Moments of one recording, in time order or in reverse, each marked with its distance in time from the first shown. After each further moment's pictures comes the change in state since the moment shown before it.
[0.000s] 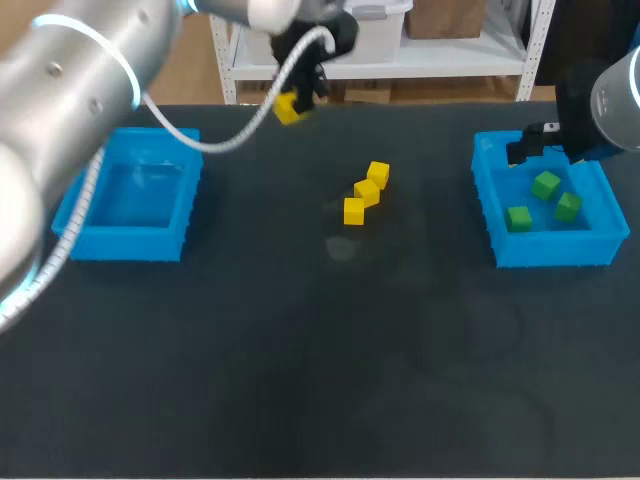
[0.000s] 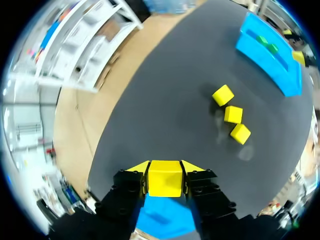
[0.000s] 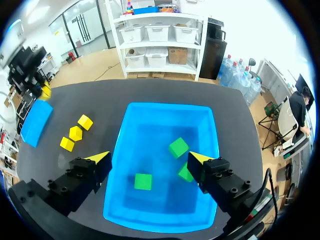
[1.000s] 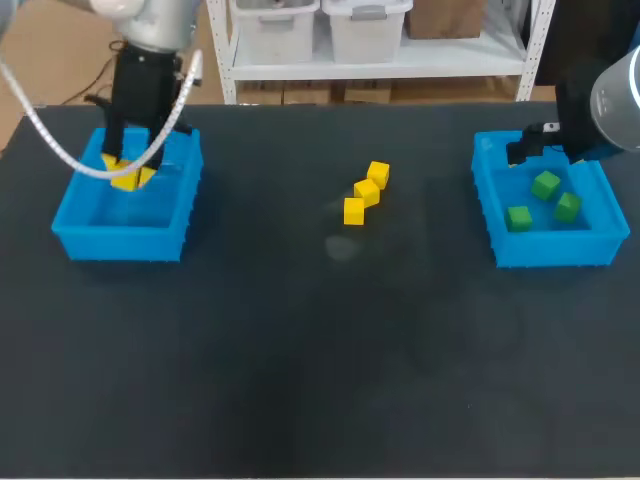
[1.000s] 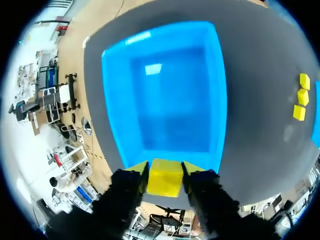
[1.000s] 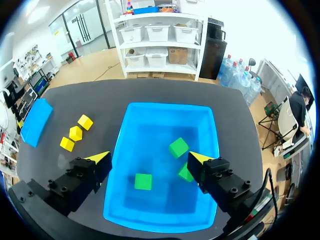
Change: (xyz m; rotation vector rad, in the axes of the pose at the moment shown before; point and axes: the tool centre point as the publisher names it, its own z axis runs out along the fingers) left arm 0.241 0.004 0.042 0.121 0.484 -0.753; right arm 0.000 0.000 0.000 0.000 0.000 0.000
